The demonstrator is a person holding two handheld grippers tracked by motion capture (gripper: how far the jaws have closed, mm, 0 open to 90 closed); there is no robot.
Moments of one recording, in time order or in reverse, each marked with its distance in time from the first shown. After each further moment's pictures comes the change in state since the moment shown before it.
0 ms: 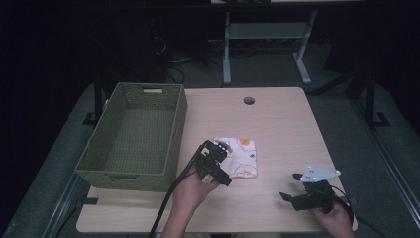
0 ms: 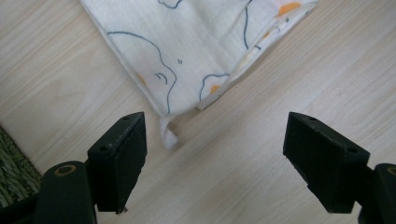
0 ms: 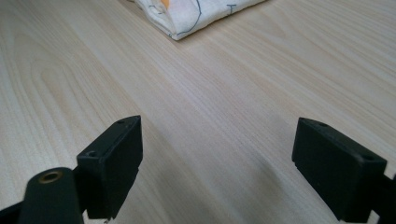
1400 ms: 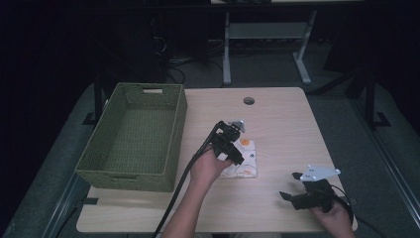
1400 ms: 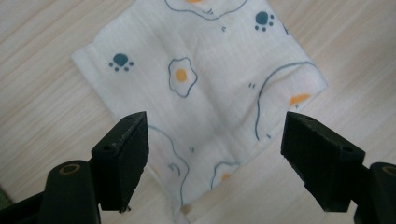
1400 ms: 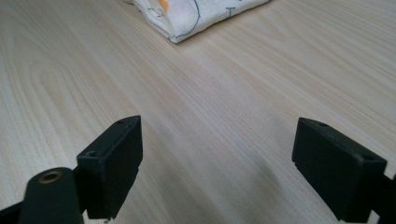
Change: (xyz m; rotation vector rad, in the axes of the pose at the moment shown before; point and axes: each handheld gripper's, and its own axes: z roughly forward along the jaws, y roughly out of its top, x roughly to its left) left arm 0.013 0.070 0.022 0.036 -0.011 -0.008; right arm -0.001 0.002 0.000 -0.003 0.005 0.004
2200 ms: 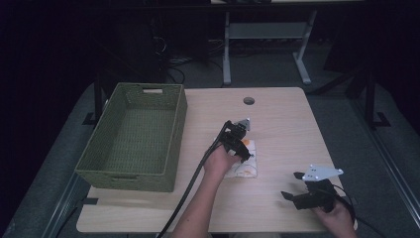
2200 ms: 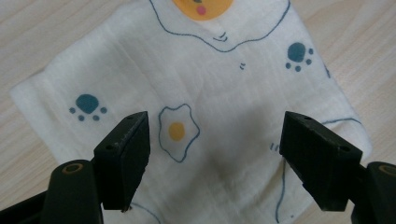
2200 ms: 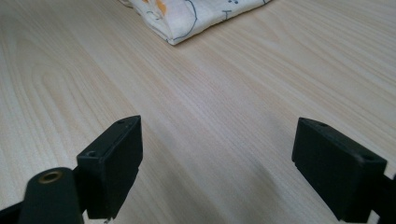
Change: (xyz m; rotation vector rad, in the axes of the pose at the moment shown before) left arm 0.008 0.032 0.054 0.087 -0.036 -0.060; right arm -0.003 -0.001 -0.004 -0.013 -0.004 -0.008
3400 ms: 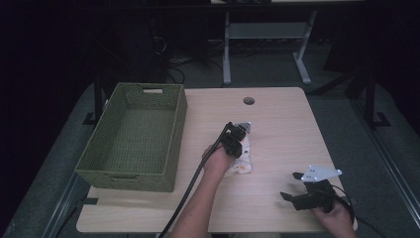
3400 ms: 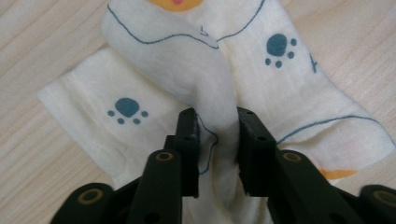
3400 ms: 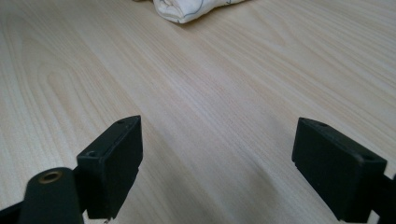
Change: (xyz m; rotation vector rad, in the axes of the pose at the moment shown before) left arm 0.003 -0.001 0.009 0.002 0.070 0.083; right arm 0.004 0.002 0.001 0.001 0.008 -0.011
